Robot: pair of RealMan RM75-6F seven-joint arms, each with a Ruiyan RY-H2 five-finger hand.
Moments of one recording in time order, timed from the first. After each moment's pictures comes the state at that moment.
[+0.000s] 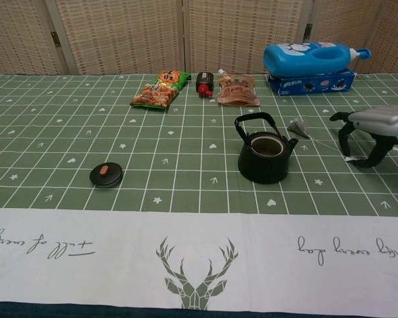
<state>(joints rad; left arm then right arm) -0.15 -1.06 0.04 -1.63 1.52 1.34 0.06 0.71 -1.52 0.12 -1.05 -1.09 0.68 -0.27</state>
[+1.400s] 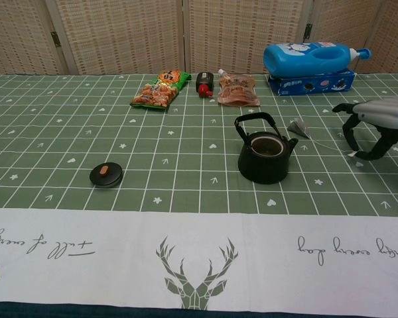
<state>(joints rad) -0.14 -1.07 0.04 -1.62 1.54 1.36 0.07 0.69 -1.47 0.12 -1.15 -1.09 0.75 -0.27</state>
